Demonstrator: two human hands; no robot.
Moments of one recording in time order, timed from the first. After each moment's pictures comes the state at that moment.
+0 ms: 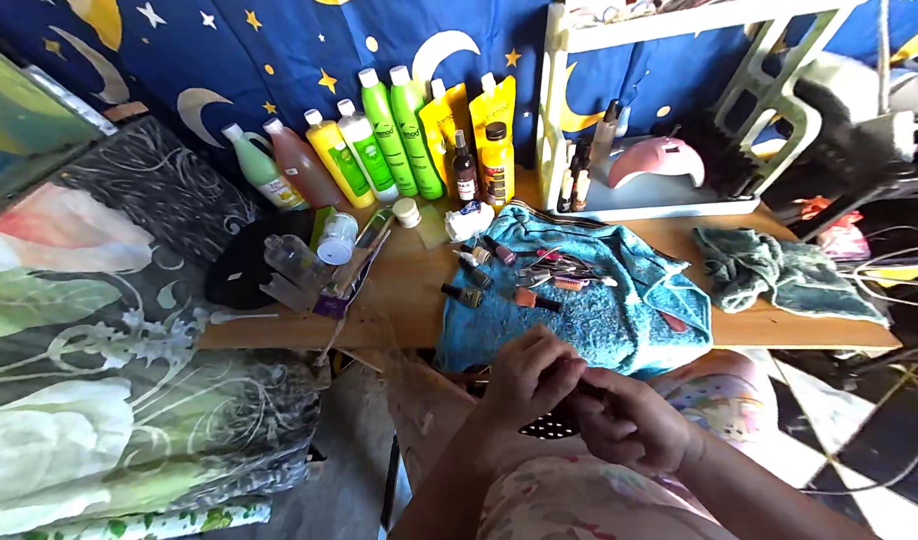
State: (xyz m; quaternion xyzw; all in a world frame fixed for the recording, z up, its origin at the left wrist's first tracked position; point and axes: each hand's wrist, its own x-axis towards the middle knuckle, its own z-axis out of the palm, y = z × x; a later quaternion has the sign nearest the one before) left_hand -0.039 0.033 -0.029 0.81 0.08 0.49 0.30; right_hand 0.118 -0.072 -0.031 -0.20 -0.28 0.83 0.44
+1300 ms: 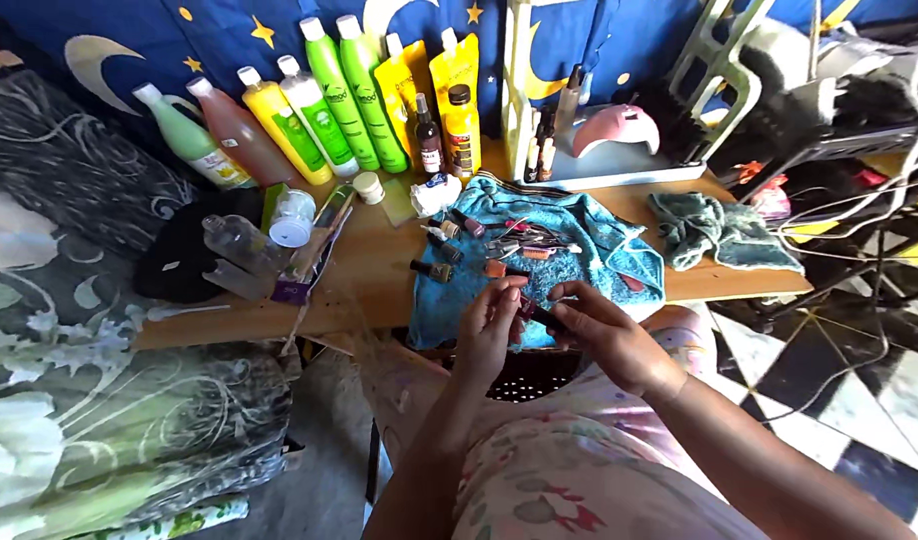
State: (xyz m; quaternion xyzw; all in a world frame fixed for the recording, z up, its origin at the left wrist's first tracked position) left_hand -0.041 0.029 -0.015 0.66 0.26 0.41 0.57; right_hand 0.128 -0.065 -0.010 -0.48 -0.42 0.51 0.58
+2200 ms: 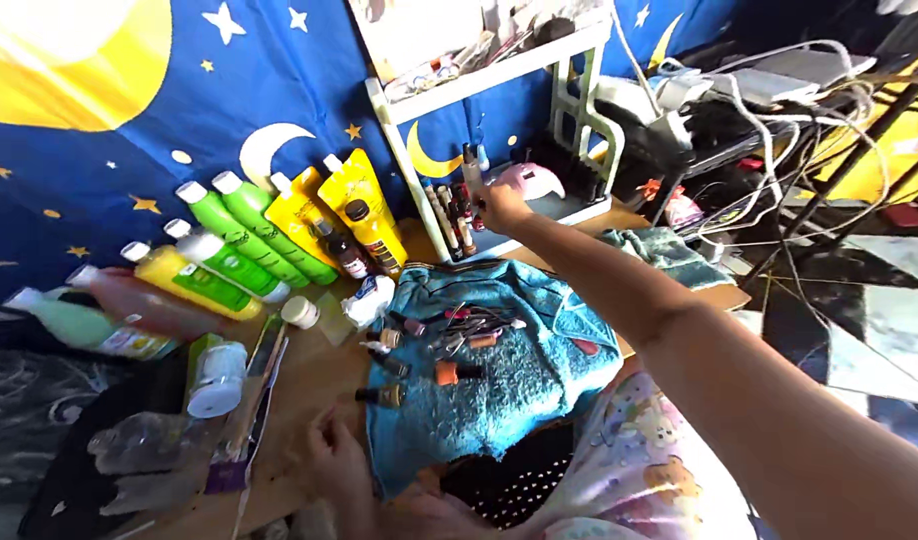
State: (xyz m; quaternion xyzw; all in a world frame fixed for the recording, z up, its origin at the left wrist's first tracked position) left_hand -0.109 0.156 -0.079 0.68 0.57 0.44 0.15; right_hand 0.346 0.197 0.034 -0.78 -0.55 0.08 0.30
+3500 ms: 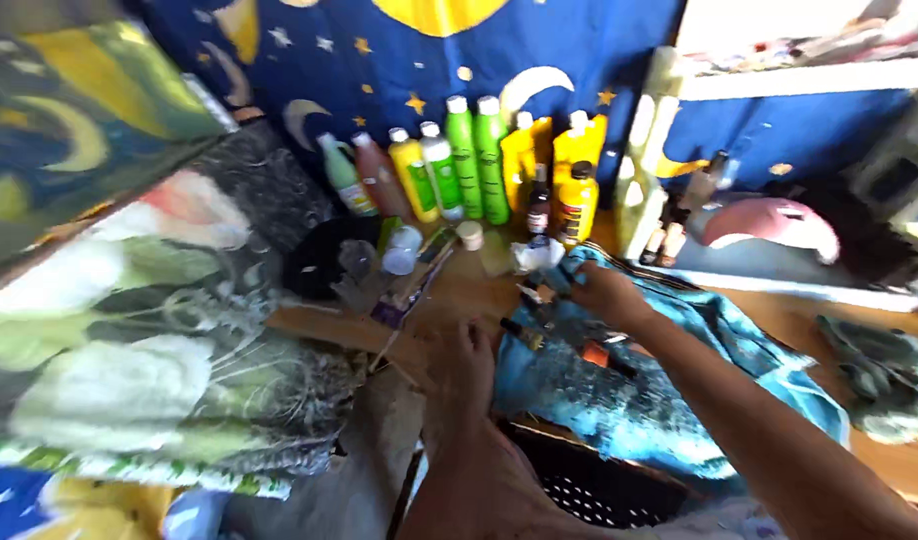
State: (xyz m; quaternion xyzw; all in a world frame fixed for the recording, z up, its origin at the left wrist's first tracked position) left_hand -0.126 0.148 -0.069 0.63 0.58 0.46 0.25; right_hand 0.142 0.170 0.011 -0.70 -0.65 0.21 0.23
